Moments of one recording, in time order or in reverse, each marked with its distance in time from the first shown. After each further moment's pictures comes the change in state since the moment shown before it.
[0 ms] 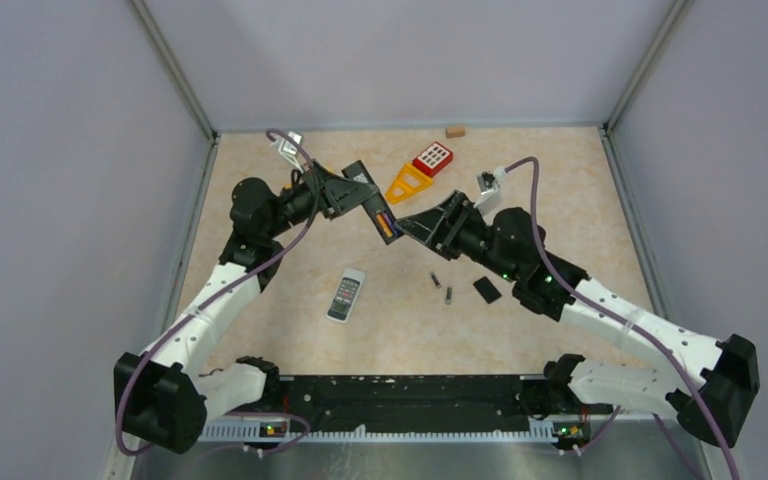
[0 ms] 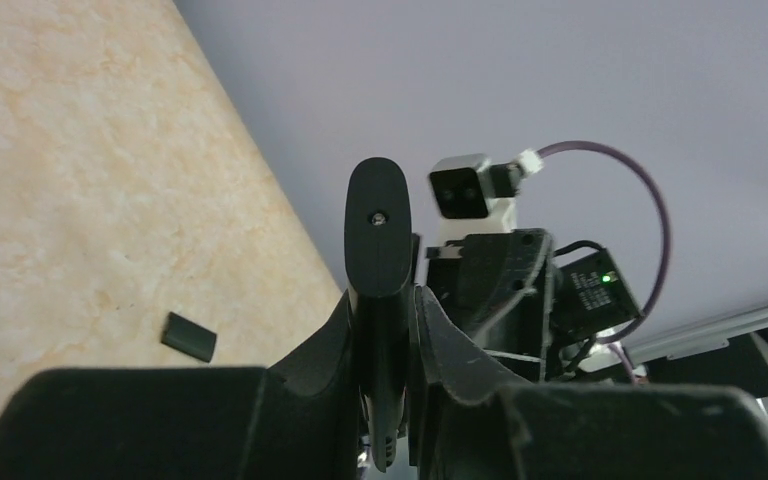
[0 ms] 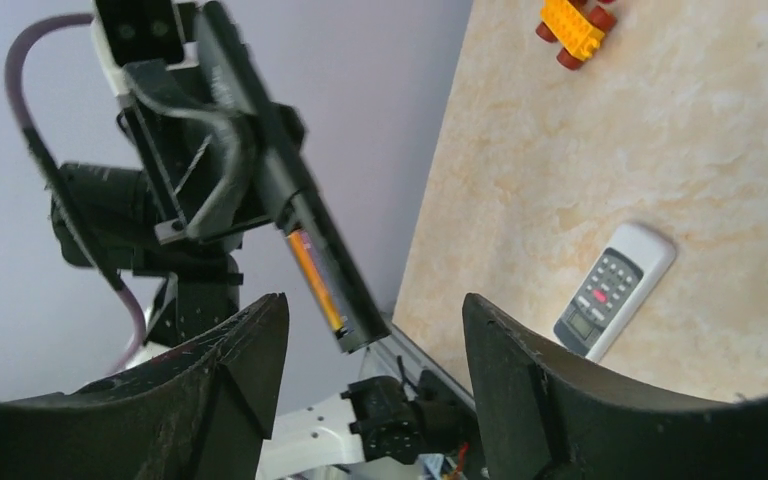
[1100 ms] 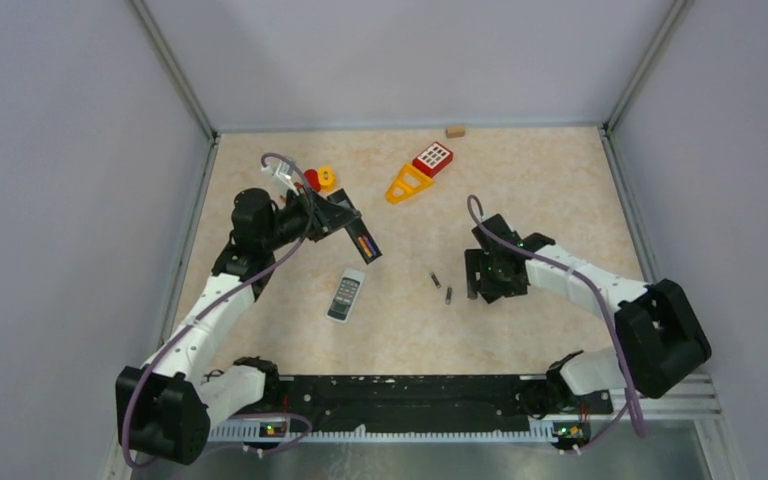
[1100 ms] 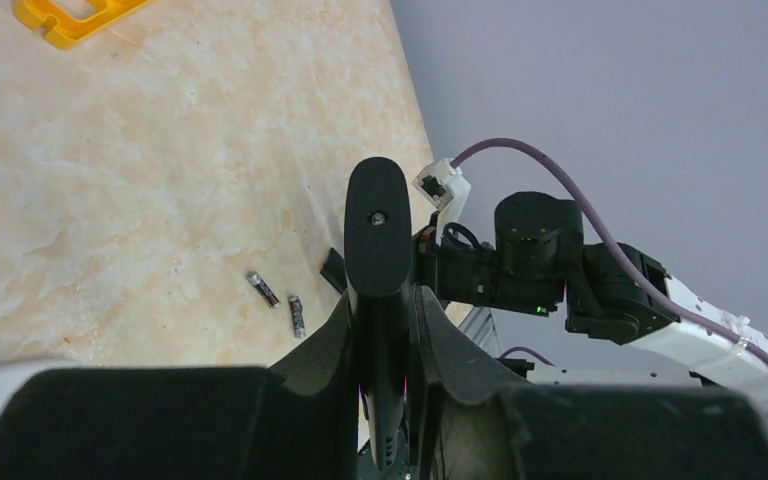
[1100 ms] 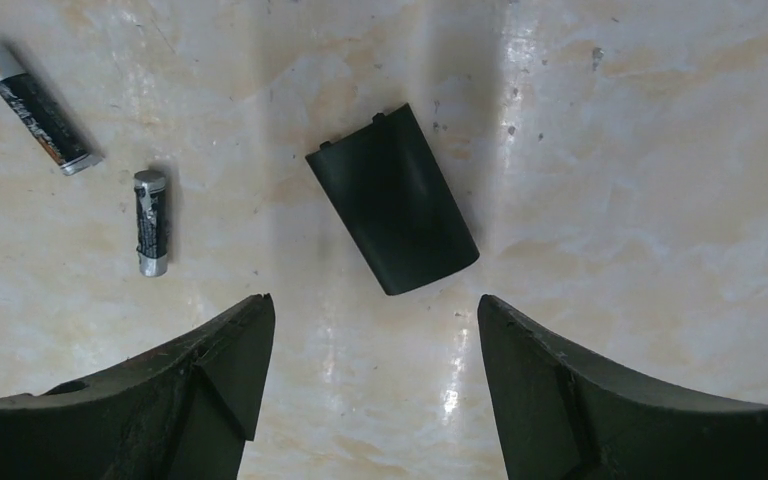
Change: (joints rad) left arm 0.092 -0.059 -0.101 -0.325 -0.071 0.266; right arm -0.300 0.302 -0.060 -0.739 0.124 -0.650
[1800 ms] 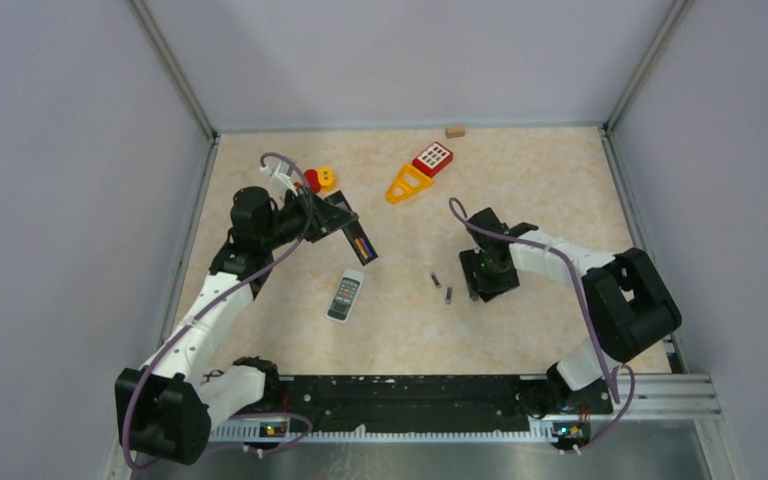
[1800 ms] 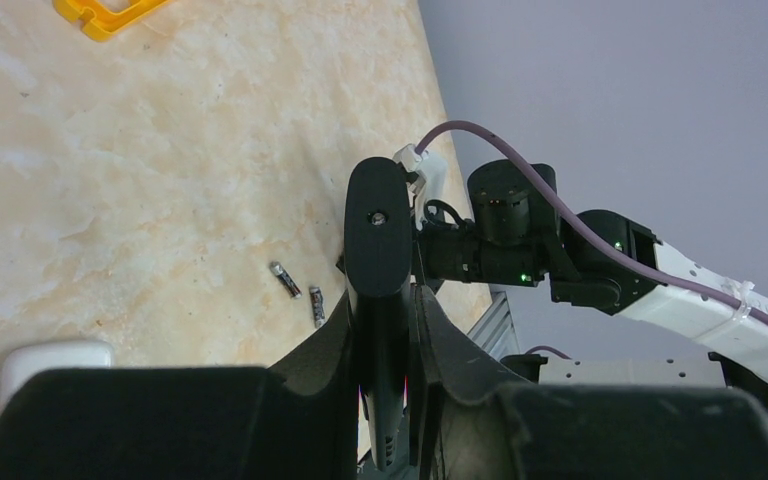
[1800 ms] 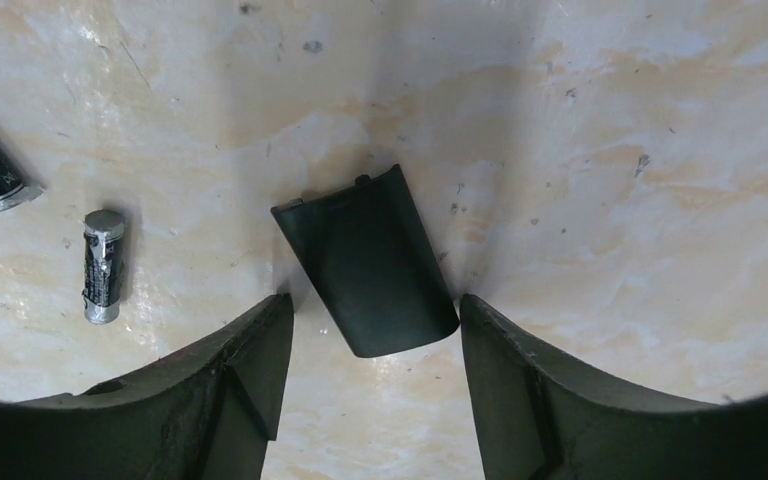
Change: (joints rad) left arm 0.015 0.000 0.026 -0.095 -0.007 0.061; right arm -0.044 0.212 0.063 0.037 -0.073 -0.189
